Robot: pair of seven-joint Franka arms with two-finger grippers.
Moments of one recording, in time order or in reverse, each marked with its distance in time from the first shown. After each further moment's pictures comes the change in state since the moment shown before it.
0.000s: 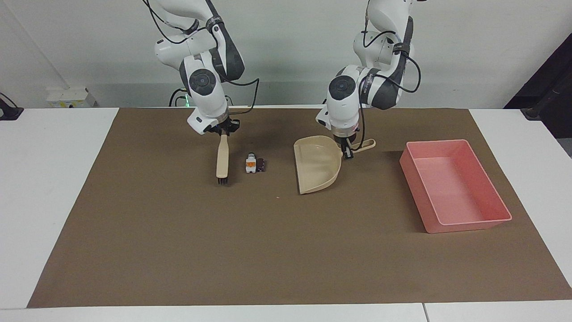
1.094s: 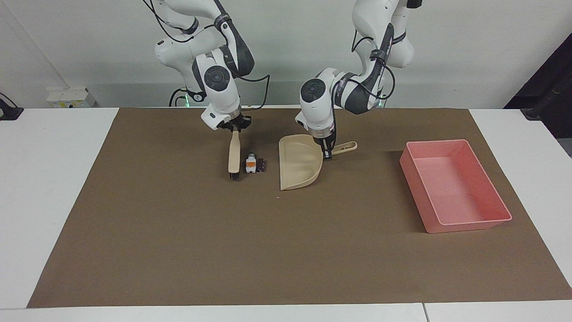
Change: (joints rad) left arm -0.095 0.062 0.001 0.062 0.005 -0.021 -0.045; right arm 0.095 -0.009 -0.003 -0.032 0.044 0.043 0.080
